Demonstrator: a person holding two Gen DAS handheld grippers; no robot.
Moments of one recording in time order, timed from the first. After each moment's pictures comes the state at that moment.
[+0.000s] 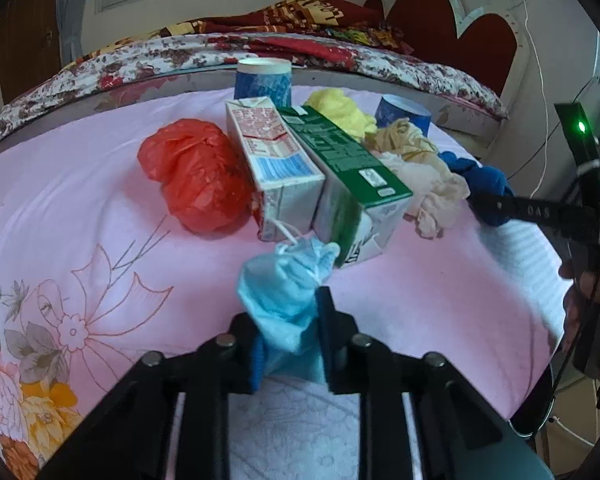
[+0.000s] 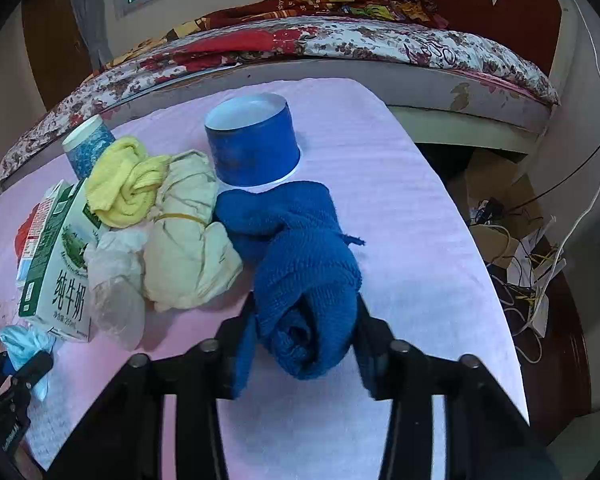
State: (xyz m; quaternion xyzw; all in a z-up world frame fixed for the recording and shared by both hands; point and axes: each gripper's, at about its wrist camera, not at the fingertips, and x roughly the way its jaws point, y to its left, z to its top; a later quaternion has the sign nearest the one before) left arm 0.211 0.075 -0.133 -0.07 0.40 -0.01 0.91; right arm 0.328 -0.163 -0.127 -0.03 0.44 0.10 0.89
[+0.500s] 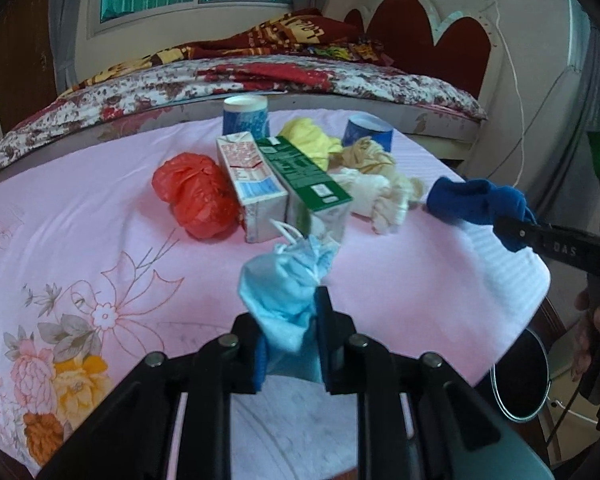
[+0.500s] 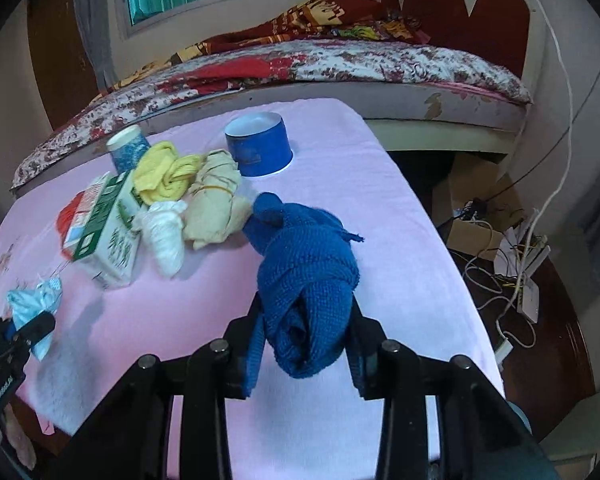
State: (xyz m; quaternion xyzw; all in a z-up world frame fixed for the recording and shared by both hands) left arm 0.172 0.059 -0.103 -0.04 0.37 -0.03 0.93; right arm 0.231 -0.192 -0.096 -0.02 0.40 0.09 0.91
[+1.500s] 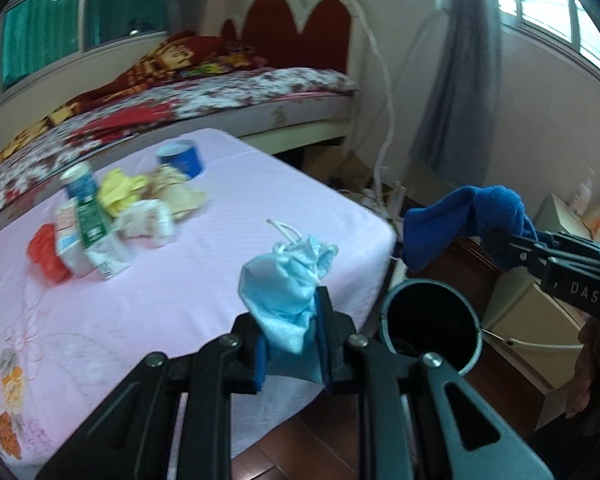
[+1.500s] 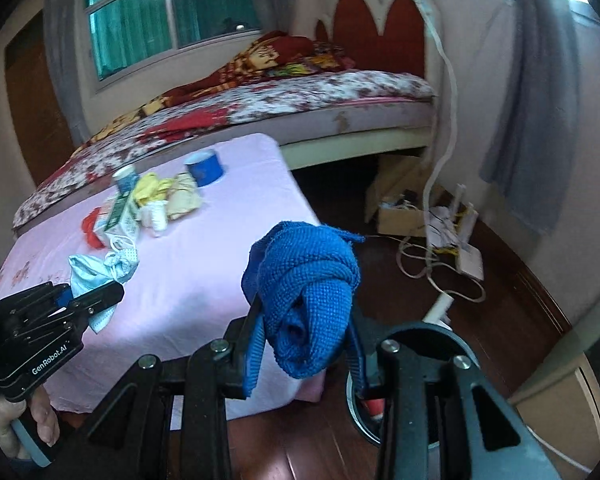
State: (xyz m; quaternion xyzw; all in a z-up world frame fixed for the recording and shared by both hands) left arm 0.107 -0.109 -0.064 0.05 0.35 -0.19 0.92; right arm 0.040 -0.328 -0.052 0.05 0.35 0.01 0.94
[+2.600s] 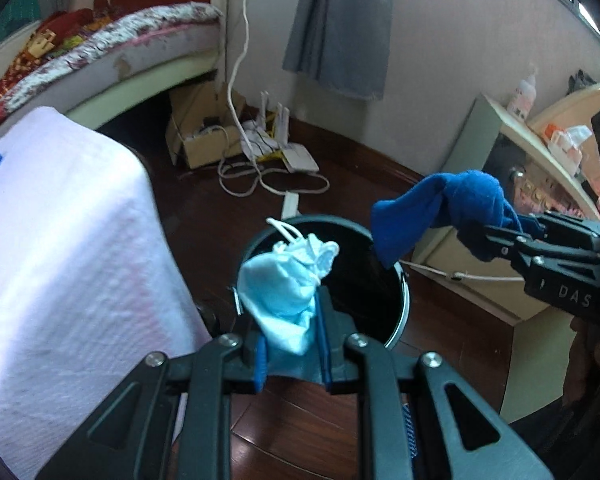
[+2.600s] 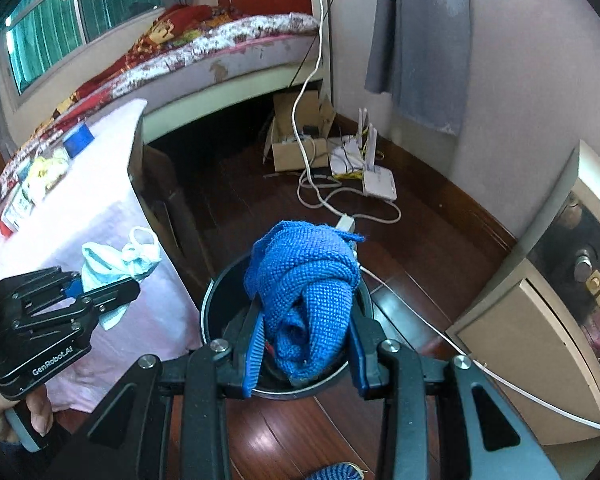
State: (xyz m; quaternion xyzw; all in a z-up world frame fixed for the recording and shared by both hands) left arm 0.109 -0.296 -0.154 0.11 0.43 -0.34 0.83; right arm -0.004 -0.490 -0.148 0.09 0.43 -0.10 0.89
